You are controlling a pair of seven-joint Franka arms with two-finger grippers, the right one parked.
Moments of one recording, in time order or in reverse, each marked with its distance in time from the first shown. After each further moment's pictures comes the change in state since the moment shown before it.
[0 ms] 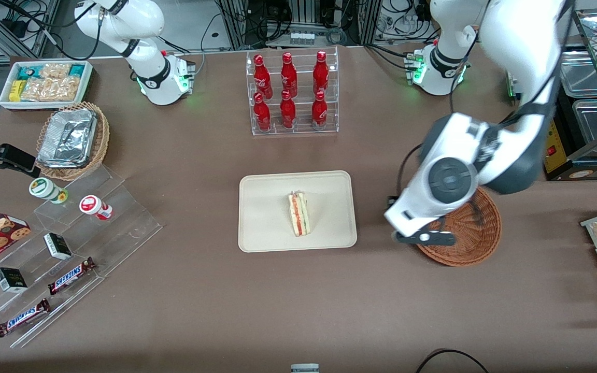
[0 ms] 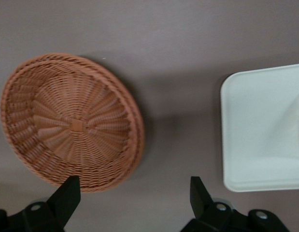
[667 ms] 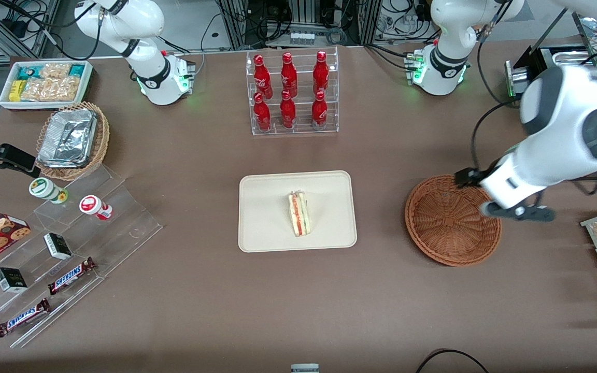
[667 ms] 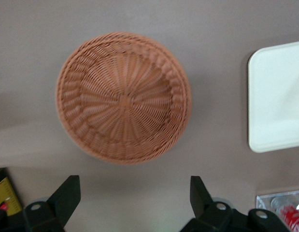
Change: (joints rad) arm 0.154 -0.285 0.117 -0.173 -0.168 -0.053 0.319
